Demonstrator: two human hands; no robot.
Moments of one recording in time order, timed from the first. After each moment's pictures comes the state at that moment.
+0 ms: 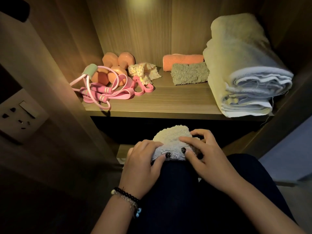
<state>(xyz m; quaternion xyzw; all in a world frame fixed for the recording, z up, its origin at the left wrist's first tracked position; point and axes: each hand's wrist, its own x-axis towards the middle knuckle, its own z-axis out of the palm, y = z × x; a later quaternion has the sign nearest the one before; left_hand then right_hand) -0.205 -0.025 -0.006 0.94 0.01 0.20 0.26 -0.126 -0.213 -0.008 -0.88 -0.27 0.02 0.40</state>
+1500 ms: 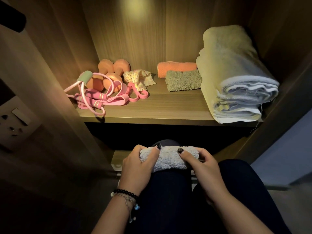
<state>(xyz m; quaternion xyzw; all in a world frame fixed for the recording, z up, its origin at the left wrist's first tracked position) -0.184 -0.027 -0.022 0.84 0.21 0.14 0.47 -0.143 -0.201 -0.014 -0.72 0.07 0.13 0.67</state>
